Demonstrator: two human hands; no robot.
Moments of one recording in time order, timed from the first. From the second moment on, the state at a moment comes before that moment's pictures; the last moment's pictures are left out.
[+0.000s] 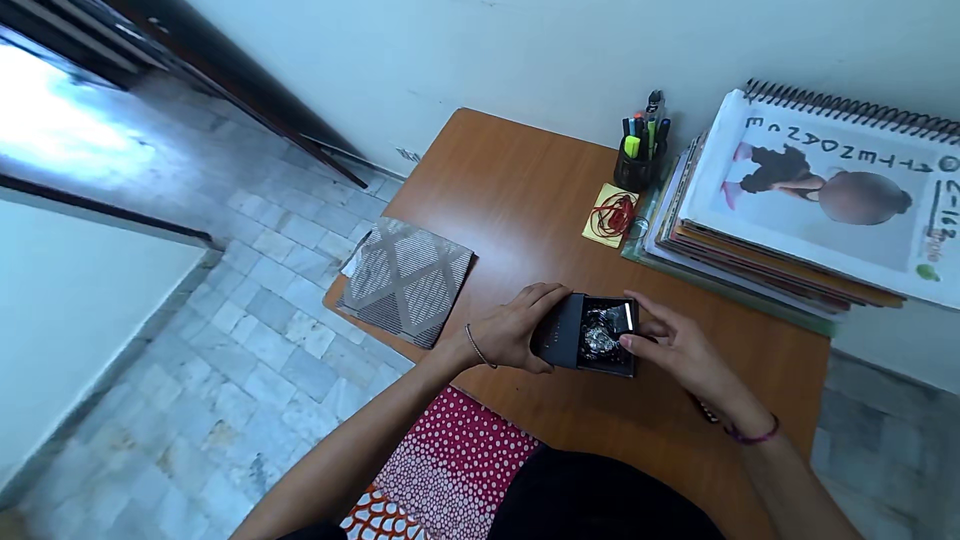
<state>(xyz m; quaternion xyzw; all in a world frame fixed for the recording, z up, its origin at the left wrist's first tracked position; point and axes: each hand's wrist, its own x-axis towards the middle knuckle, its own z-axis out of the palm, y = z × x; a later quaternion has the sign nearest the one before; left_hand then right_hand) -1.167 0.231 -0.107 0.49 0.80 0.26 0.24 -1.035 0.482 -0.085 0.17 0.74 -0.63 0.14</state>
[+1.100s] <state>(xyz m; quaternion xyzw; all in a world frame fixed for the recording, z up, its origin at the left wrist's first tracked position) -1.138 0.243 -0.088 0.51 0.84 0.19 0.07 -1.028 0.473 -0.097 0.23 0.75 -0.62 0.08</state>
